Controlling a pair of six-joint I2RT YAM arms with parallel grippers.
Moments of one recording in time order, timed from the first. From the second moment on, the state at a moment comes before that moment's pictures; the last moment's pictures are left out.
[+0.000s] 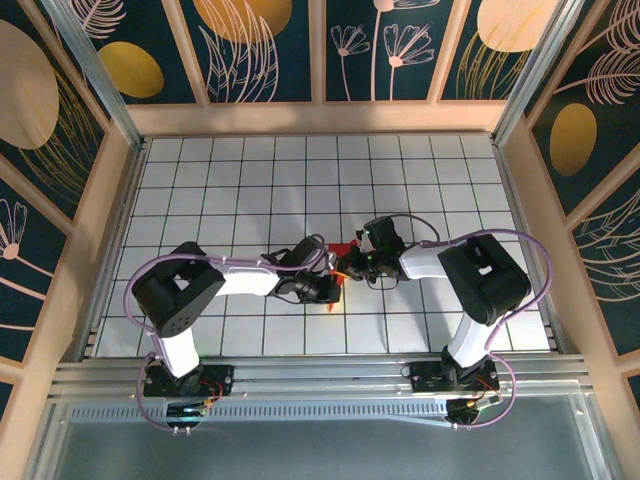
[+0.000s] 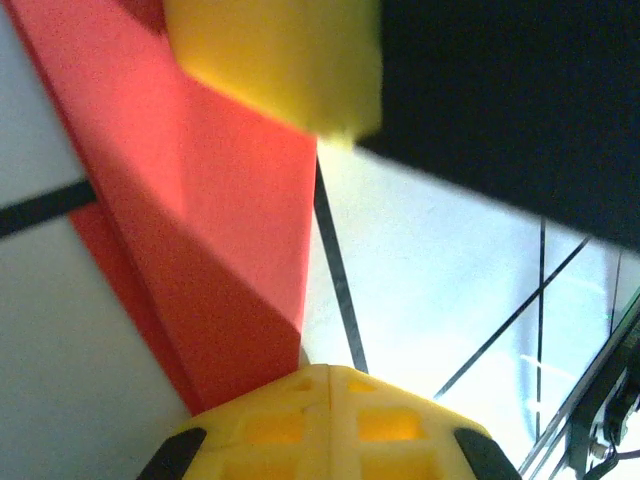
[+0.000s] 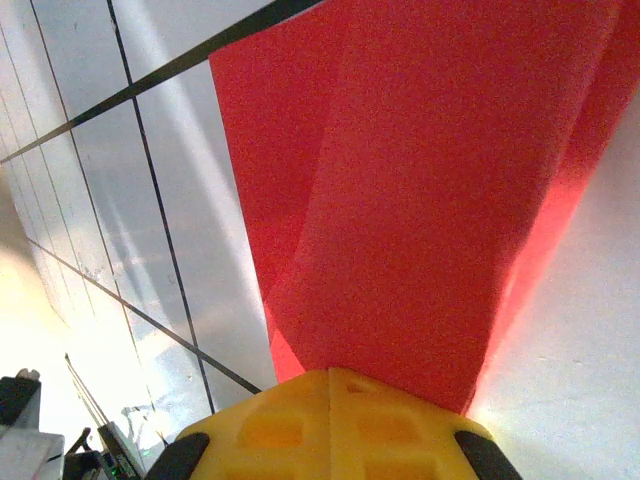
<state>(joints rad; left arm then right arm) -0.88 1.80 0.84 -0.03 0.45 -0.80 0.56 1.74 0.69 0.13 -0.53 0.89</state>
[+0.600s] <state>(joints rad) -0.92 1.63 0.66 -0.06 0.49 -0.82 0.56 1.74 0.72 0.09 -0.54 0.87</state>
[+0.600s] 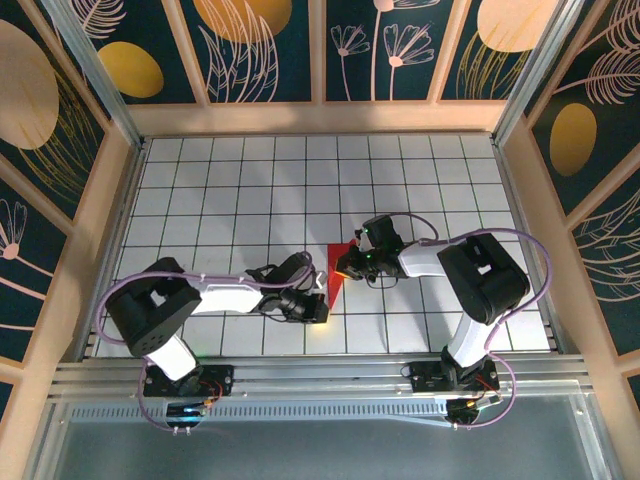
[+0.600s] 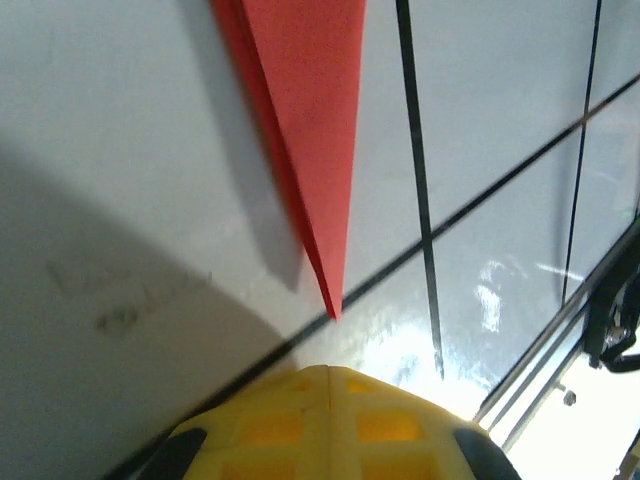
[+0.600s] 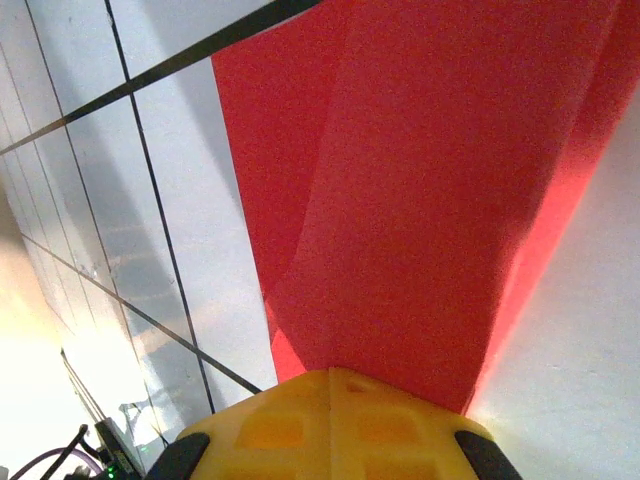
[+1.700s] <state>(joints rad) -0.79 1.09 0.63 -0.13 -0.40 -0.98 0.74 1.66 1.20 -0.67 0.14 0.93</state>
